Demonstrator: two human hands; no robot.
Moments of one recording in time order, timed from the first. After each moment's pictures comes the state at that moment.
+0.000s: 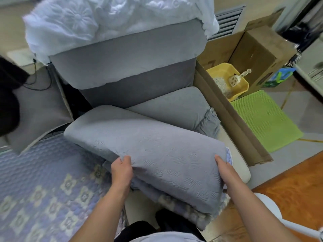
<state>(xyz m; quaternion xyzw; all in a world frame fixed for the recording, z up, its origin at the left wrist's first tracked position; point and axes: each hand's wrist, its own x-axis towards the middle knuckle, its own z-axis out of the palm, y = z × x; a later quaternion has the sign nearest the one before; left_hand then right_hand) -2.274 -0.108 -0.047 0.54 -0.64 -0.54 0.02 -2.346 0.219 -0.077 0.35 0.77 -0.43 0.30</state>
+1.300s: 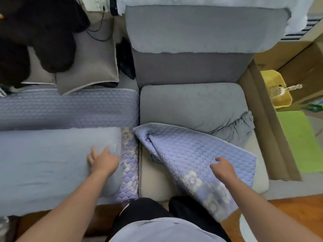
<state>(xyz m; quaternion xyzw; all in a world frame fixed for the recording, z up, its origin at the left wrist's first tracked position) -2.096 -0.265 -0.099 0.56 -0.75 -0.26 -0.24 -2.291 0.100 -0.102 0.11 0.91 -0.16 0.37</state>
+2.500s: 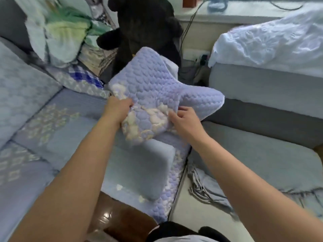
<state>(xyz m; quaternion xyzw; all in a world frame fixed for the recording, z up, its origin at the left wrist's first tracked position) -2.071 -0.388 0.165 0.59 -0.58 -0.47 0.30 -2.235 -0.231 0.137 -0.39 0.71 -0.47 0.34</state>
